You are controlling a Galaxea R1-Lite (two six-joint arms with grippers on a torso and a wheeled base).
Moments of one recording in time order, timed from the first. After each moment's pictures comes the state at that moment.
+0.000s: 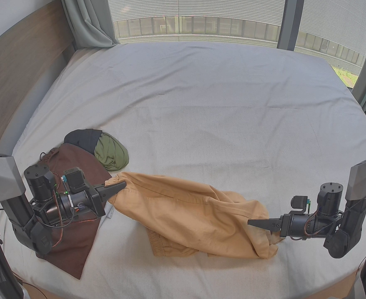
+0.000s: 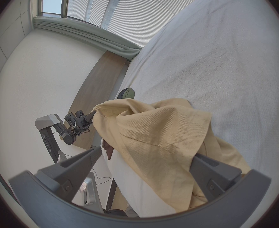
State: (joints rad) left arm -0.13 2.06 -0.38 -1.55 -0.72 -0.17; right arm 0.23 2.18 -0.23 -1.54 0.77 0.51
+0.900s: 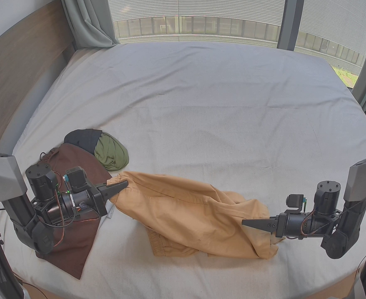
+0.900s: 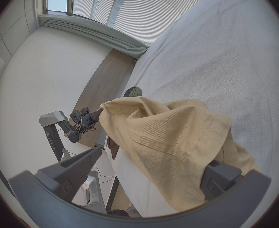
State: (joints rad) left arm -0.15 2.07 -0.39 -1.55 -0.72 -0.17; right arm 0.28 2.17 -0.25 -1.54 0.77 0.52
